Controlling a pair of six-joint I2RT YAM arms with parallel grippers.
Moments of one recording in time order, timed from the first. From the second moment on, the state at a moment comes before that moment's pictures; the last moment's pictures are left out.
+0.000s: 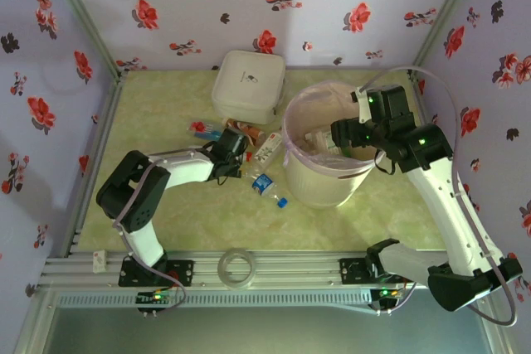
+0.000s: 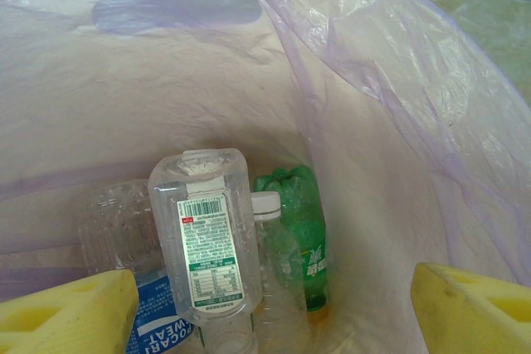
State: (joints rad) left arm -0.67 1.76 0.91 -0.06 -0.24 -2.00; right arm 0.39 1.12 1.42 -1.08 0.09 0.11
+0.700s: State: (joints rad) left arm -0.70 1.78 0.91 -0.09 -0.29 -2.04; right arm 0.37 1.08 1.42 -1.09 0.09 0.09
